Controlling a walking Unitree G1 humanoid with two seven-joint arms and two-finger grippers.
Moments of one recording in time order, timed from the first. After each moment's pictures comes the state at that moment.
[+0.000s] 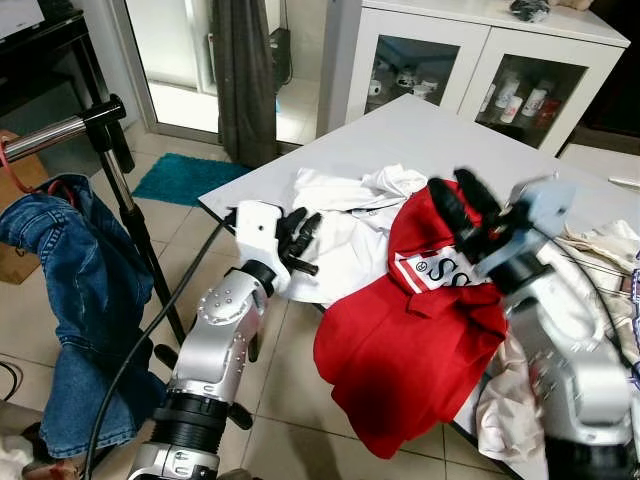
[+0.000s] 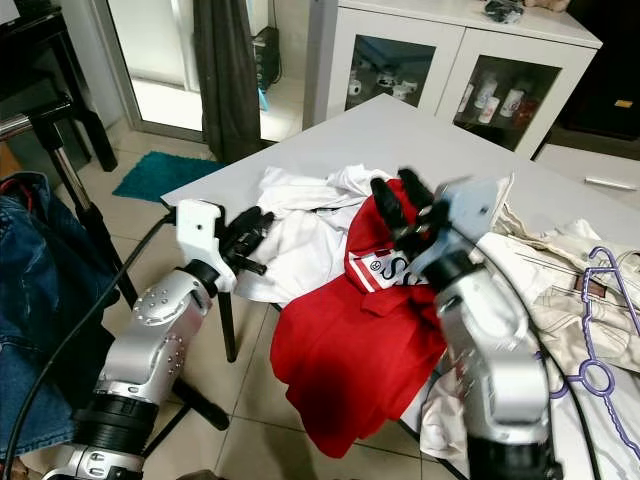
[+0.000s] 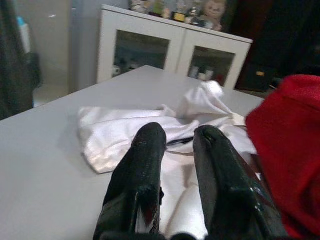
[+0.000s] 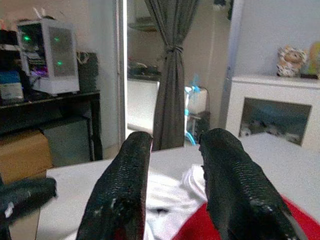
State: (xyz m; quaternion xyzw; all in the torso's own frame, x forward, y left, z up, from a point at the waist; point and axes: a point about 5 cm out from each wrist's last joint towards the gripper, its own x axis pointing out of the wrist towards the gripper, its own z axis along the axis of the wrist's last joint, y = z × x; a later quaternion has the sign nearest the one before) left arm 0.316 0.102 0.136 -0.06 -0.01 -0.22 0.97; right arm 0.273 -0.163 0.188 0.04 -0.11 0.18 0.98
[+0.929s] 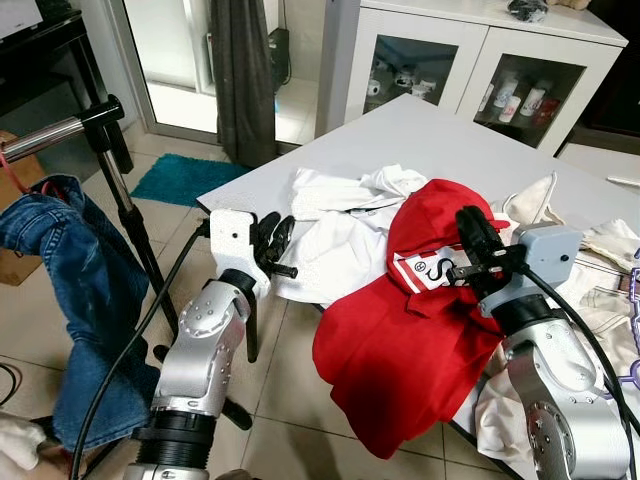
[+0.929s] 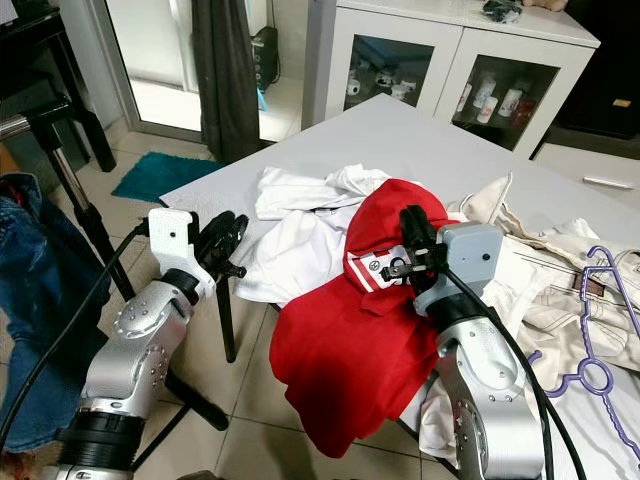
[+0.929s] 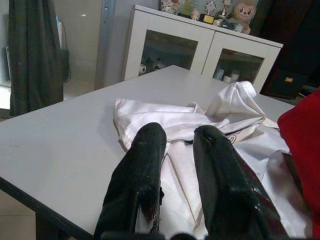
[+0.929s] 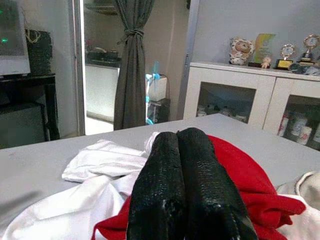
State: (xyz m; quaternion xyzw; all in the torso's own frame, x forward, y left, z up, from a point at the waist) left arm 0.306 0.117 0.132 -0.07 -0.01 -0.18 0.98; right arm 0.247 -0.167 0.169 0.01 -0.09 0.10 0.99
